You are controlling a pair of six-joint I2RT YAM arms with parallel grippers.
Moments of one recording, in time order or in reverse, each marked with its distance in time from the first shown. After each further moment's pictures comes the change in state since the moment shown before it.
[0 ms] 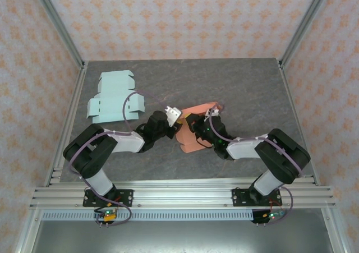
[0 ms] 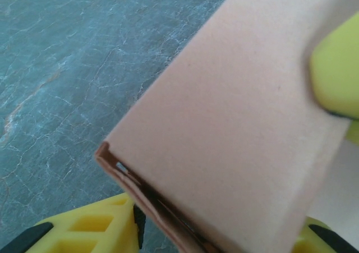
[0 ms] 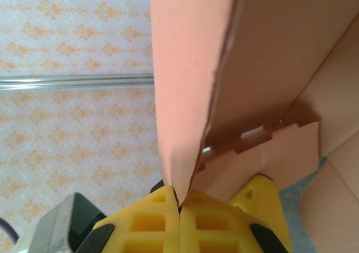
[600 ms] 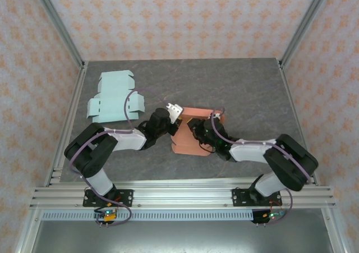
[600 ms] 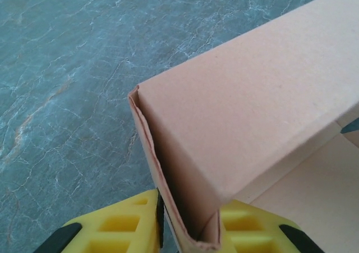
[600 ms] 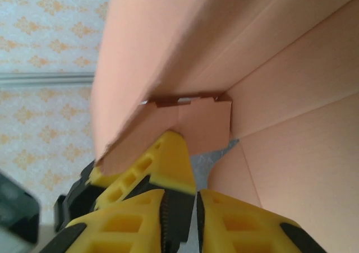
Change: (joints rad) left arm -0.005 0.012 0.060 -0.051 -0.025 -0.012; right arm 0.017 -0.138 -0.005 -0.301 0.029 -0.055
